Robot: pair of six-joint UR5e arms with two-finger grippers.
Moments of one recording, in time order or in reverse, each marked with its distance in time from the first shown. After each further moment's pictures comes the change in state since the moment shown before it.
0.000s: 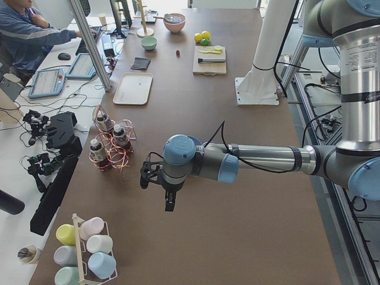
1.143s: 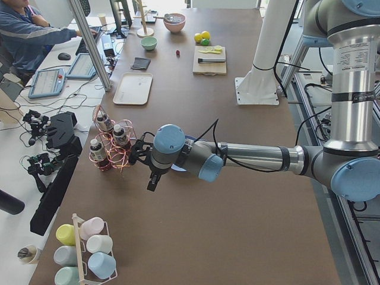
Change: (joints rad) left arm 0.085 -0.074 0.073 -0.297 -0.098 -0.007; right arm -0.030 0.011 0.008 0.138 0.047 0.065
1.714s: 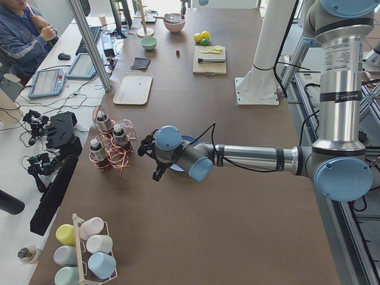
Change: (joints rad) left arm 0.216 -0.003 0.056 -0.114 0.051 -0.059; right arm -0.247 0.012 0.027 0.281 -0.113 0.542
